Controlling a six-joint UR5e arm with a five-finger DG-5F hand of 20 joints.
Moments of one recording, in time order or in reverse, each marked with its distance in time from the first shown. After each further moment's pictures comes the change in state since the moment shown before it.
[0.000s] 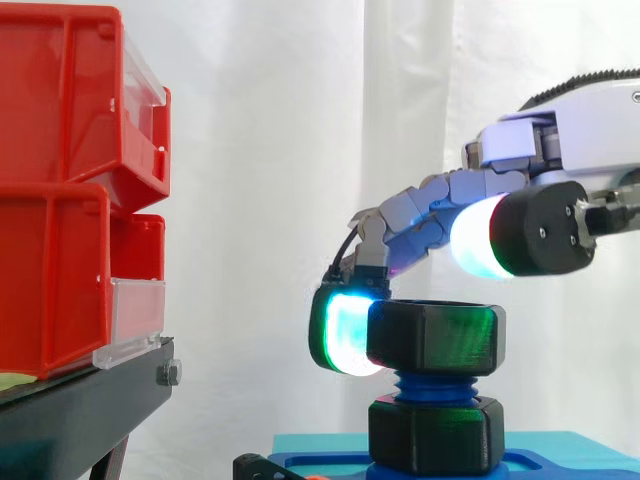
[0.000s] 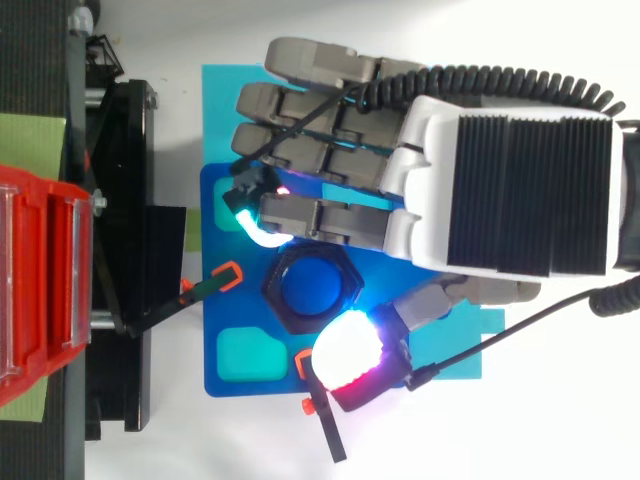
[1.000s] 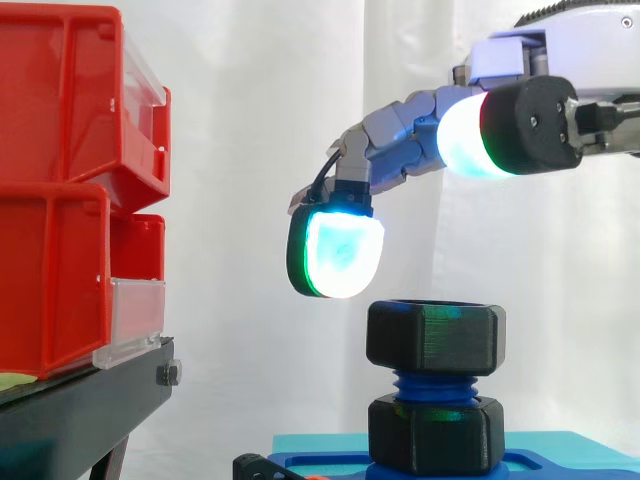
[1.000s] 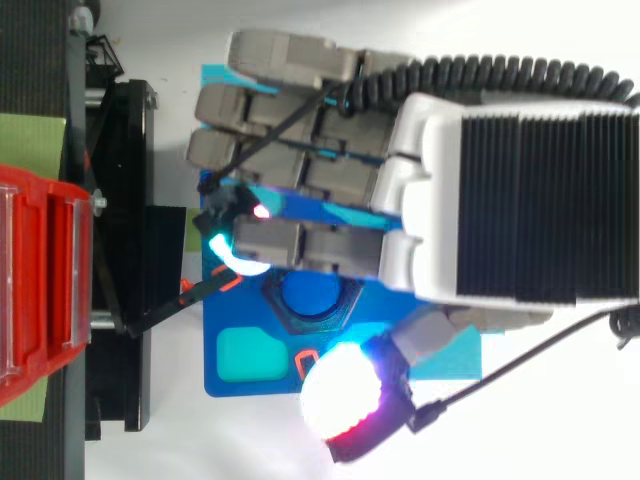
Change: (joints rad) arm 0.005 0.000 0.064 -0.020 -0.051 -0.007
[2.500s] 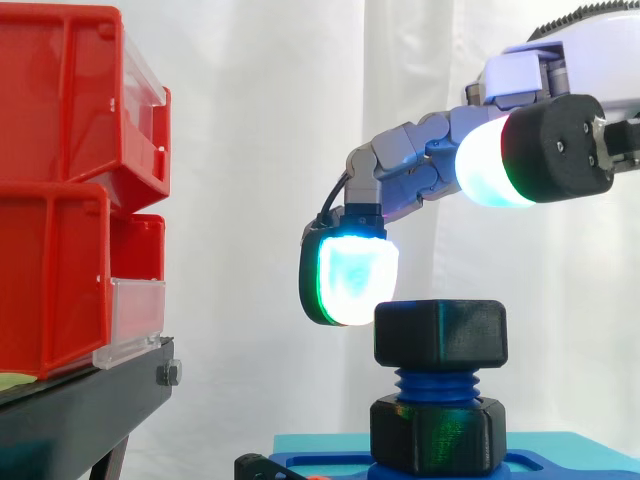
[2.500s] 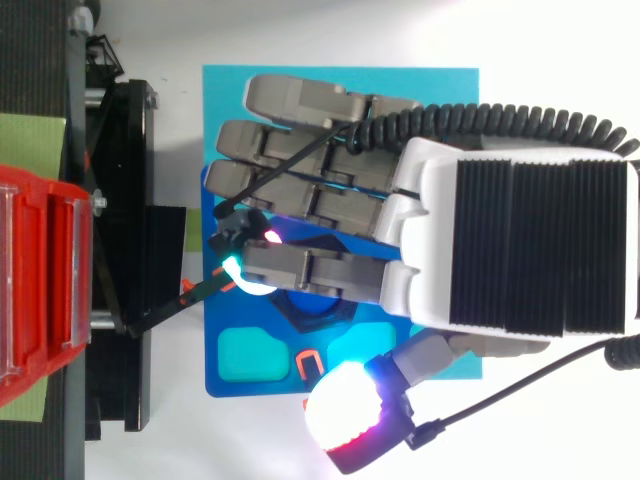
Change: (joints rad) arm 0.026 0.000 -0.001 -0.065 0.058 0.023
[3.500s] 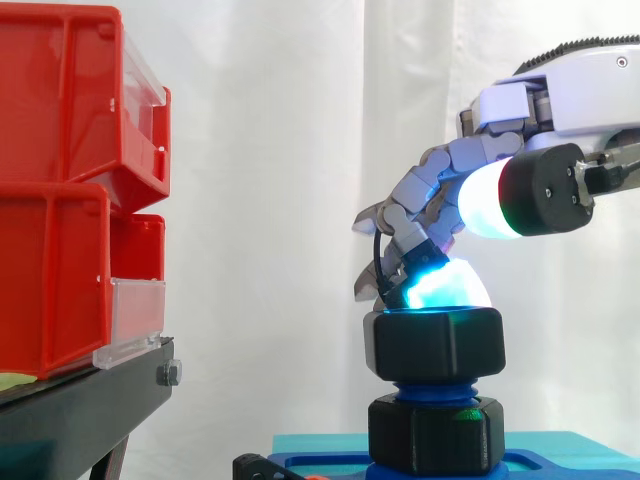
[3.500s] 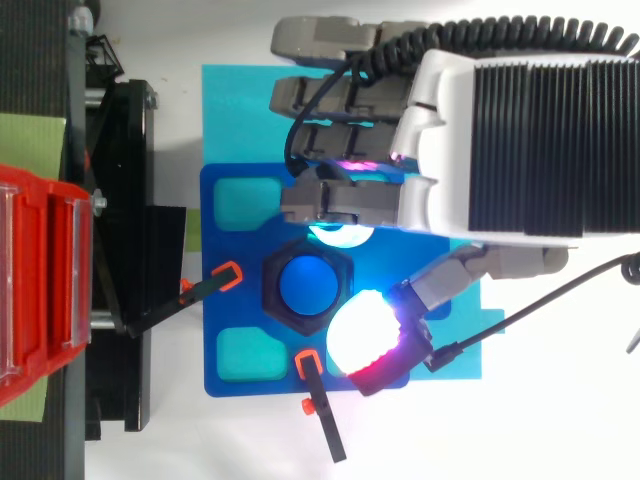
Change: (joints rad) arm -0.071 0.001 0.006 -0.003 -0.090 -0.002
